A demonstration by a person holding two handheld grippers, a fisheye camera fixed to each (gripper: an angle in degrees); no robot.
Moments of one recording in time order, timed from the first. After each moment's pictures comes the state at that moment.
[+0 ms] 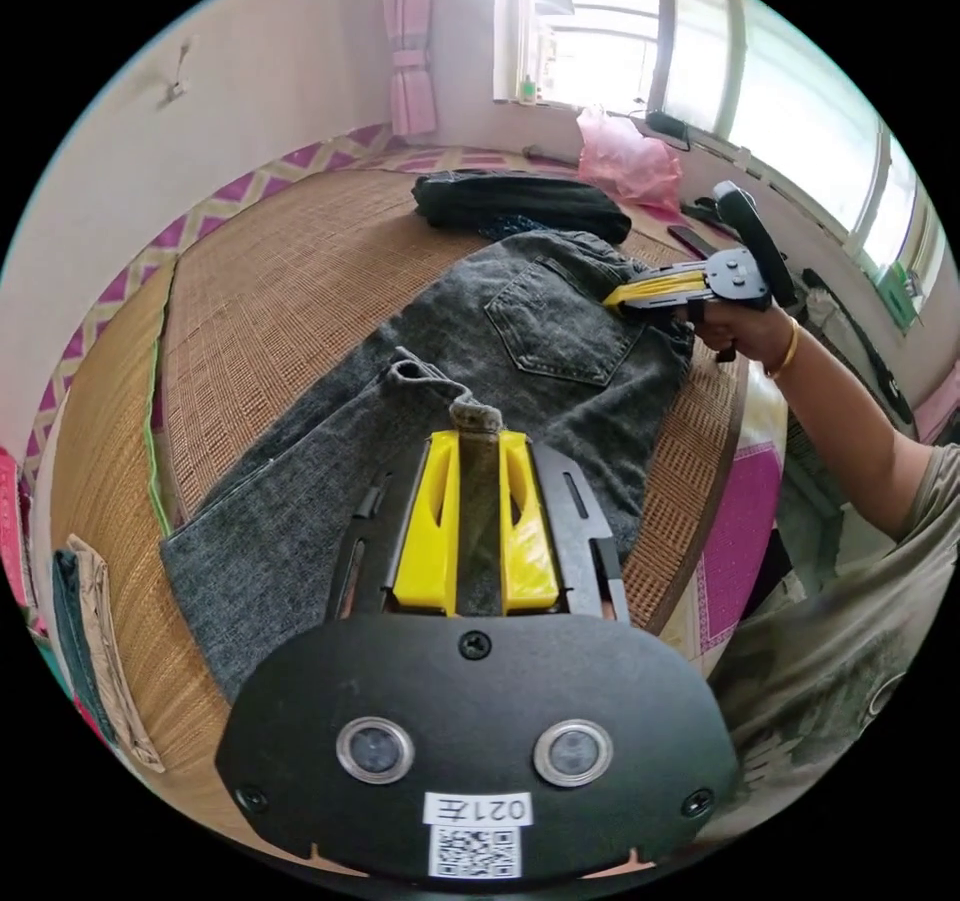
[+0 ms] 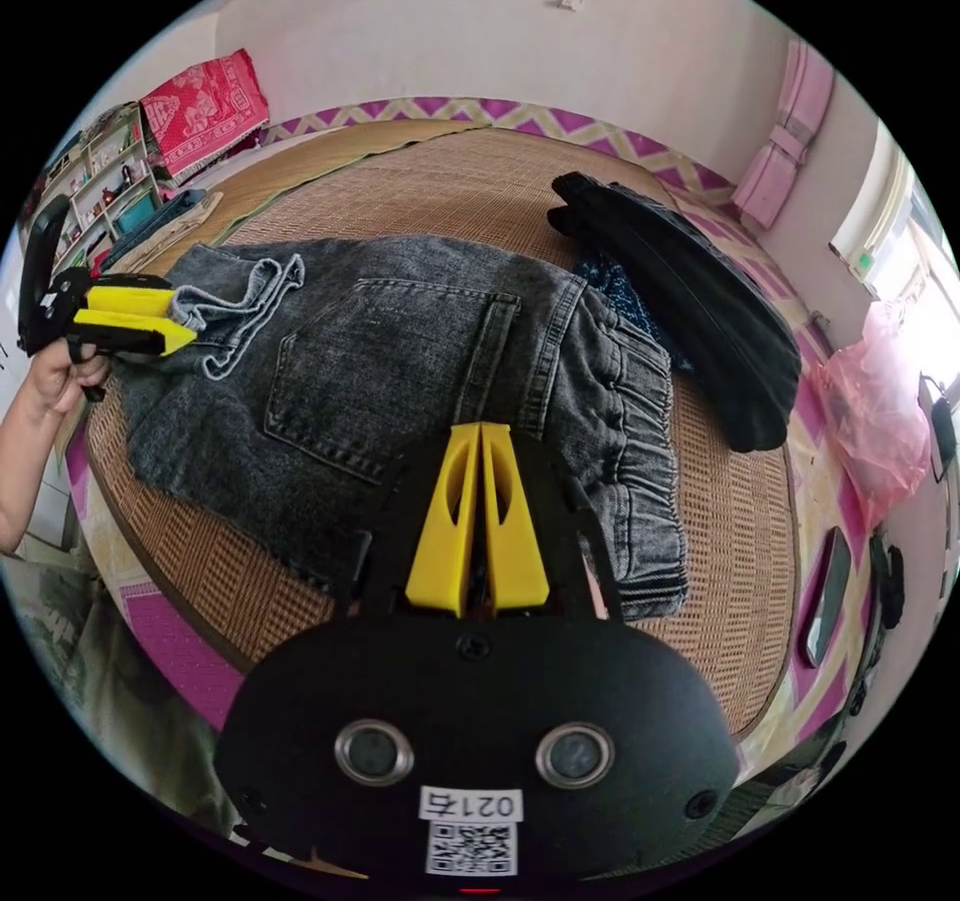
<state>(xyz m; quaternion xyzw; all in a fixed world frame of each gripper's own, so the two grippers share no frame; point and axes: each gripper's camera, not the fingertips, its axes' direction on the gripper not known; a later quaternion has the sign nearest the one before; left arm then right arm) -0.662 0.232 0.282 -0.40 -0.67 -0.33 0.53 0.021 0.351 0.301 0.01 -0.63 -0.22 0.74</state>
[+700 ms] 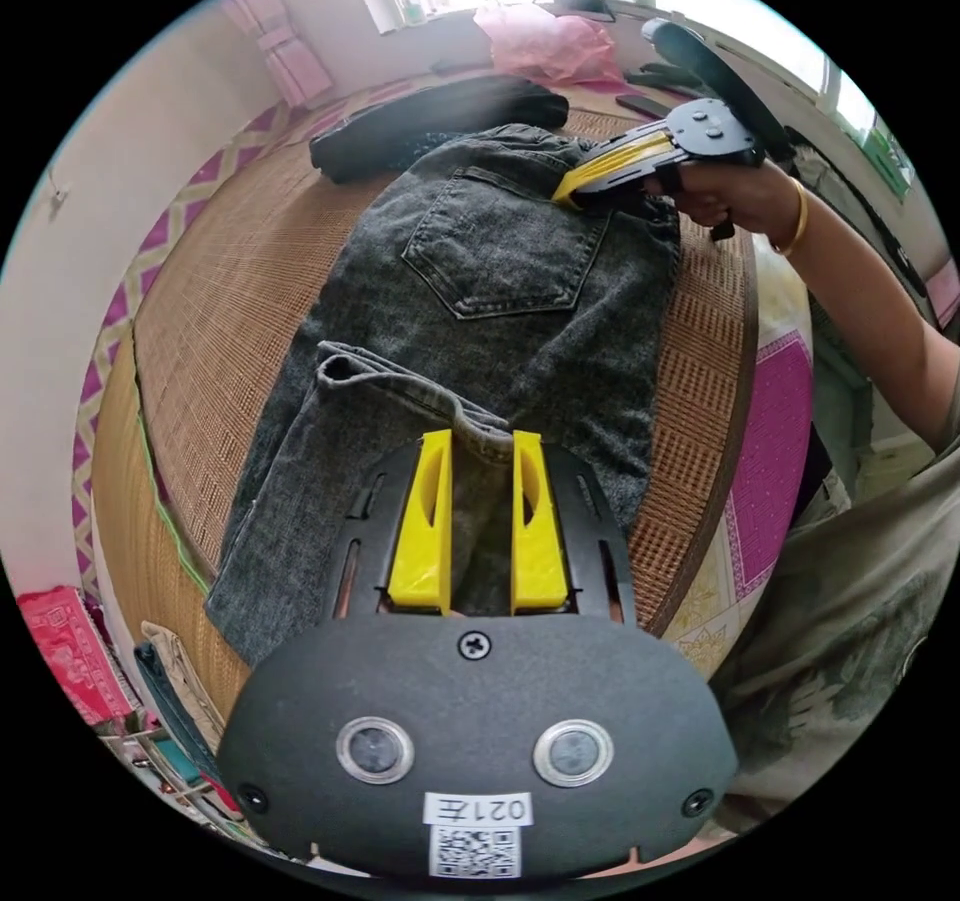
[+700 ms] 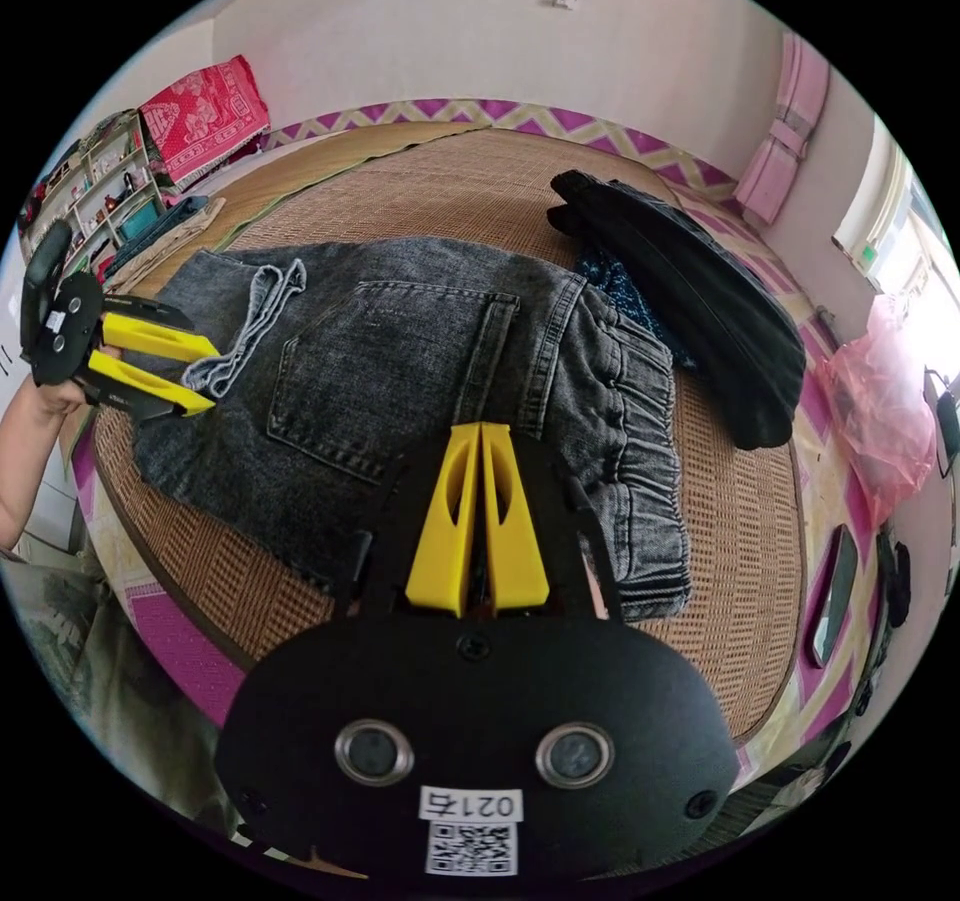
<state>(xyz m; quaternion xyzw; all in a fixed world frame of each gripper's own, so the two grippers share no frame) -0.683 0.494 0.297 -0.53 -0.59 -0.34 0.50 0.019 0.407 0.330 0.00 -0.64 -0.21 0.74</state>
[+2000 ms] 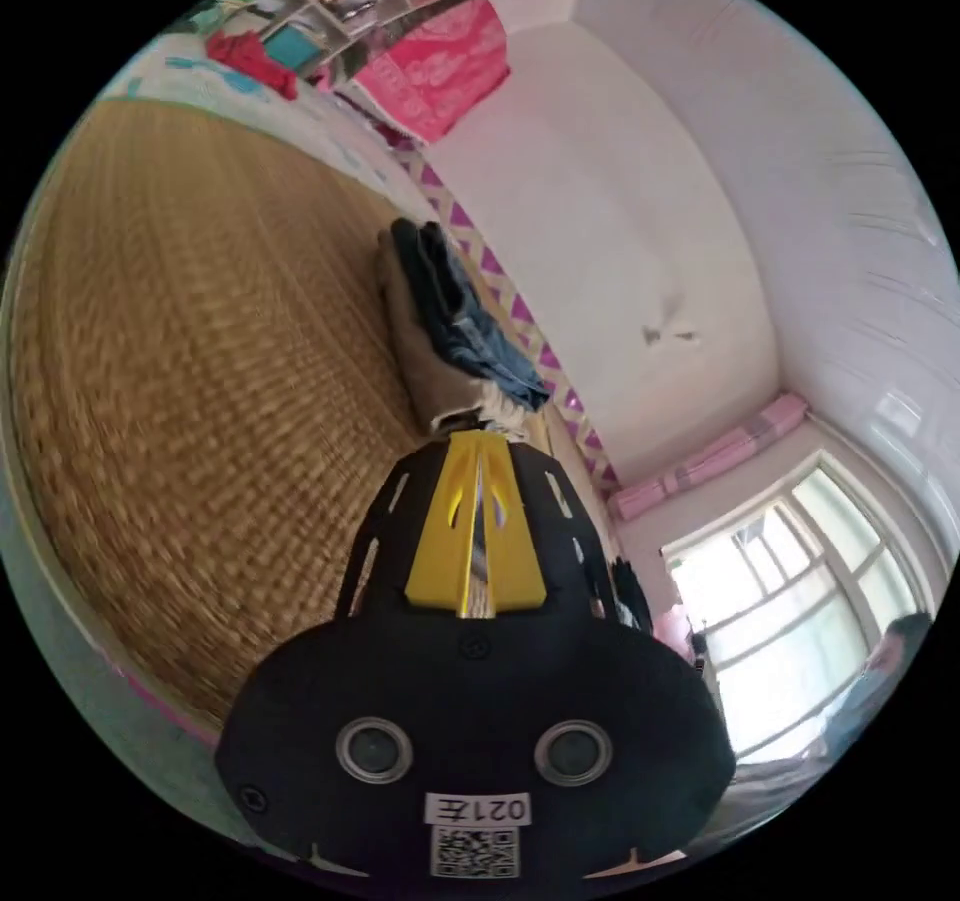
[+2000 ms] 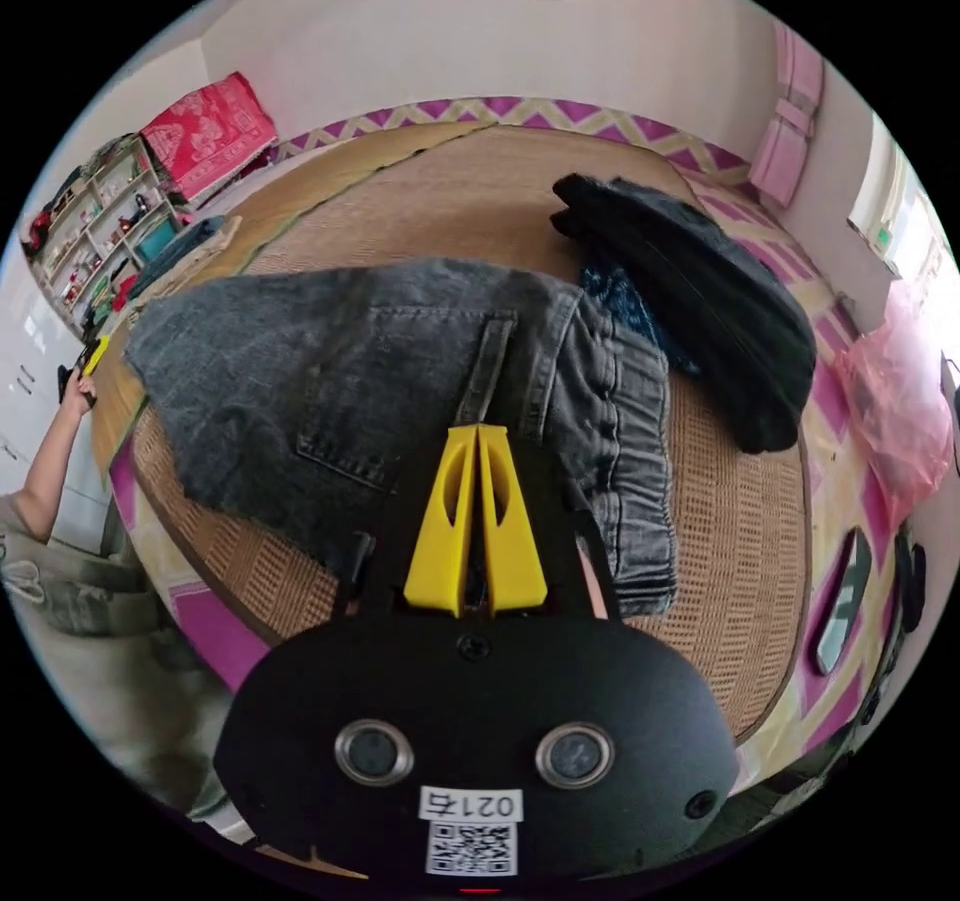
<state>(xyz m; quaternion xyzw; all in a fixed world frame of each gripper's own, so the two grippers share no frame) 0.189 0.987 0.111 0.30 -0.83 -0.28 0.37 0.015 0.377 0.320 0.00 -0.68 -0.21 0.70</state>
